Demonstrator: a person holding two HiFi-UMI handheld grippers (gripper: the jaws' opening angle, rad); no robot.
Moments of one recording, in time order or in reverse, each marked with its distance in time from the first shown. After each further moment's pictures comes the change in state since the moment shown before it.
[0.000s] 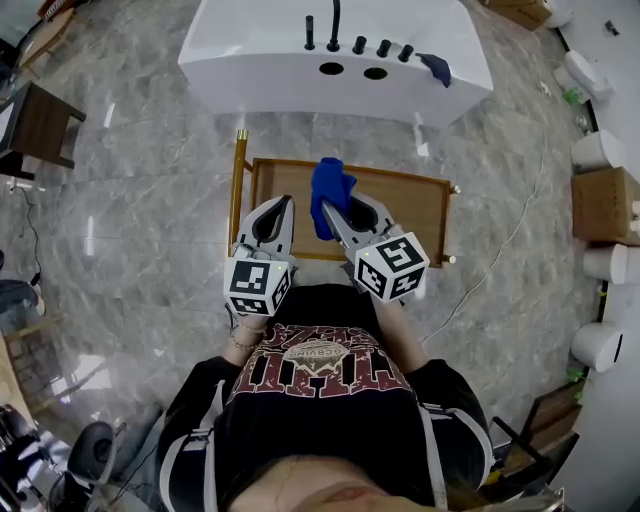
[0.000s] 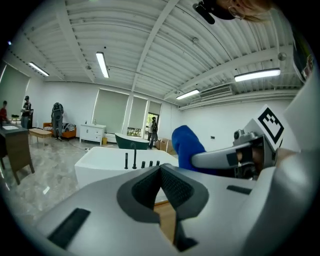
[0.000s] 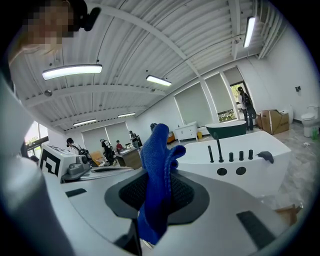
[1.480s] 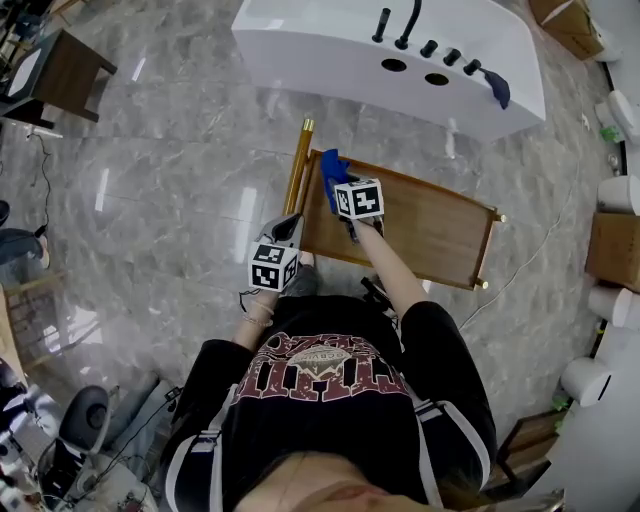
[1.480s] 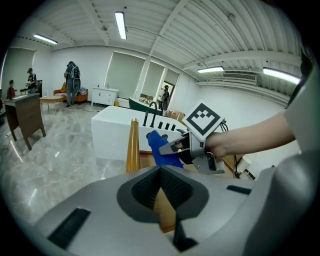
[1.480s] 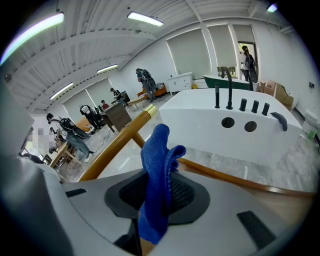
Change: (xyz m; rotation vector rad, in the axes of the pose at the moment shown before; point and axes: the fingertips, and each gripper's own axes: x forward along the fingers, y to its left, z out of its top) left arm -0.013 0.149 -0.194 -0.194 0.357 0.066; right arm 0.248 -0.050 -0.212 0.051 0.554 -0.084
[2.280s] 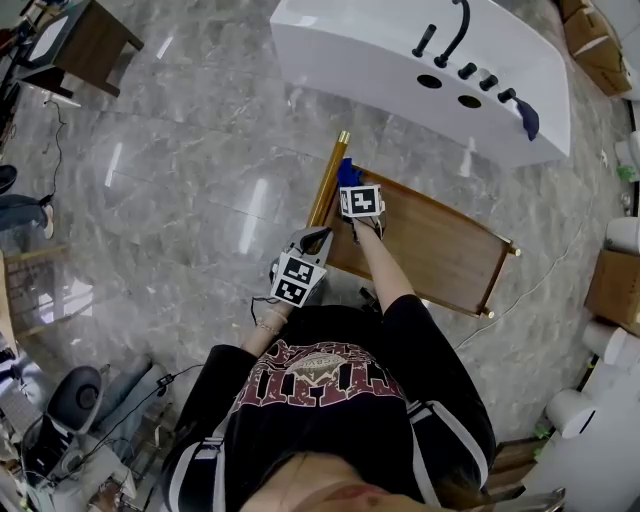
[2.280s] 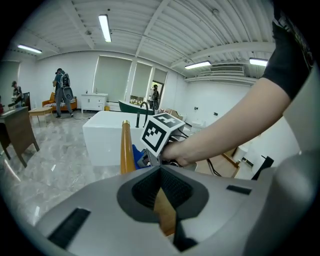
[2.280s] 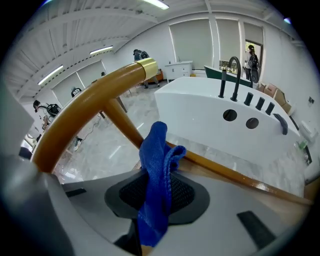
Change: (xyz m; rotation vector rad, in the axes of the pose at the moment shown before) left arm 0.009 -0.004 -0.003 0.135 0.005 -0.047; right arm 0.087 -0.005 -0.017 -0.033 0.161 -0.118
